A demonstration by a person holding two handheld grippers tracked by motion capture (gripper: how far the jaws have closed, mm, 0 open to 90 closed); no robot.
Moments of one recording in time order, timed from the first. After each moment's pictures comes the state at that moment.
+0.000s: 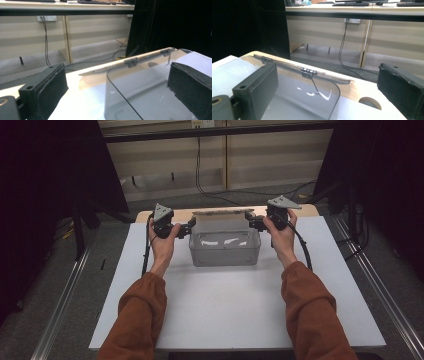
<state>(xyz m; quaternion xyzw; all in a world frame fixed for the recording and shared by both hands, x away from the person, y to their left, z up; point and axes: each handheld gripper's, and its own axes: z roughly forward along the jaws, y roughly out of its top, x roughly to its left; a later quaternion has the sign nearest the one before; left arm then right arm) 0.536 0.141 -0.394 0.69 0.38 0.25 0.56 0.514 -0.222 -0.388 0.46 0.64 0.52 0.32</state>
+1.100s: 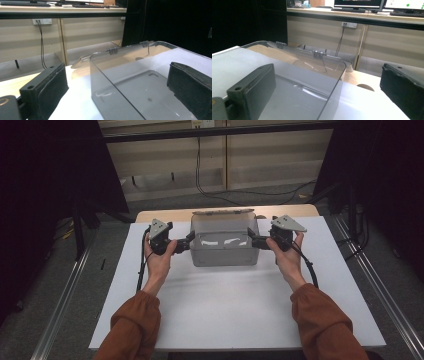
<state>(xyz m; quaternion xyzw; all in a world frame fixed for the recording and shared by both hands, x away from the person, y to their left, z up) 0.482 0.150 -0.399 0.69 0.36 0.25 0.57 0.451 -0.217 -0.400 0.44 0.64 0.52 0.36</state>
